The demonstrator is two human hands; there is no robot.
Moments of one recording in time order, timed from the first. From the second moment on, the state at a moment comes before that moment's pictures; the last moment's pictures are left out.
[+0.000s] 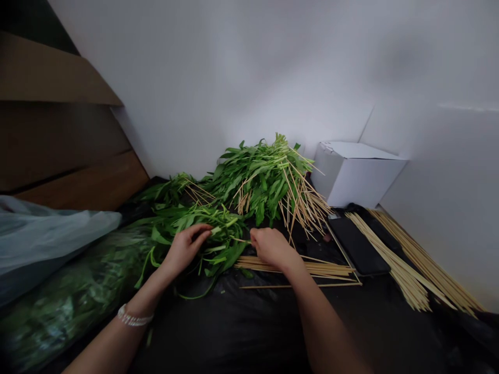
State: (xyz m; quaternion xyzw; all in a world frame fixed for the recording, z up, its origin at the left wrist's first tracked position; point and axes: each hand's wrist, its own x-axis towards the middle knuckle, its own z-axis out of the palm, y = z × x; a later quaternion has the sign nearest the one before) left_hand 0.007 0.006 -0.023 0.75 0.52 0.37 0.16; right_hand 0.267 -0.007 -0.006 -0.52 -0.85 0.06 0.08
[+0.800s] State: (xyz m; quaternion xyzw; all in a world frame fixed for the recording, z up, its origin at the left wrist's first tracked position) left_hand 0.011 0.004 -0.023 0.50 0.41 0.52 0.56; right_hand 0.225 -0.026 -0.016 -0.47 -0.84 -0.10 0.24
